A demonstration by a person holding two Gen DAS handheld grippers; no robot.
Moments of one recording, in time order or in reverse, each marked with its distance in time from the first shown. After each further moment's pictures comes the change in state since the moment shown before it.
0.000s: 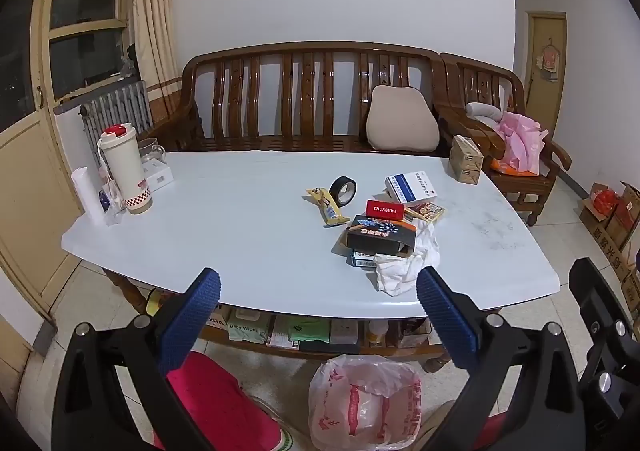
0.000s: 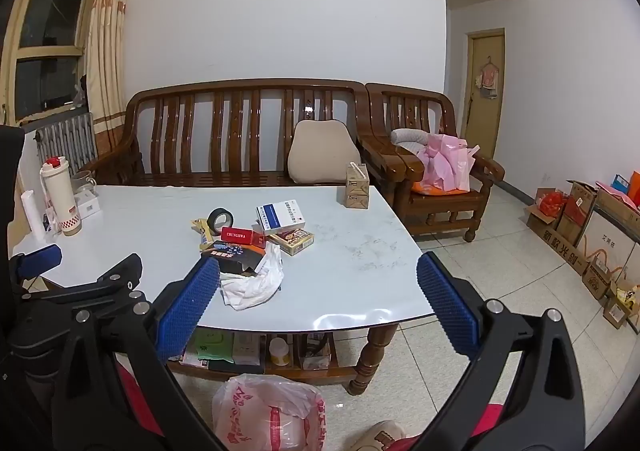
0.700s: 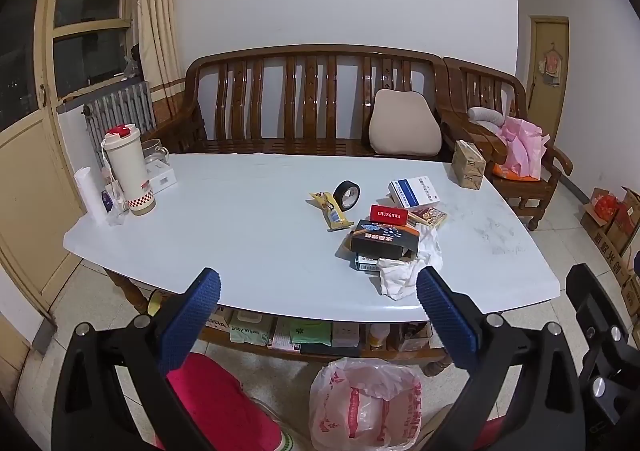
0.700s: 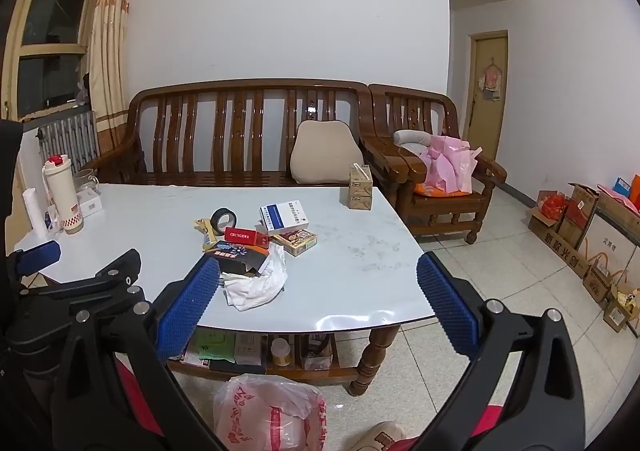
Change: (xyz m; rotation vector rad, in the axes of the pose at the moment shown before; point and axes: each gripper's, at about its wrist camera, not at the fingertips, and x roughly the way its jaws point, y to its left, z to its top) left arm -0.002 0.002 0.002 -0.008 -0.017 0.004; right arm 0.000 0.005 0.000 -0.008 0.004 0.001
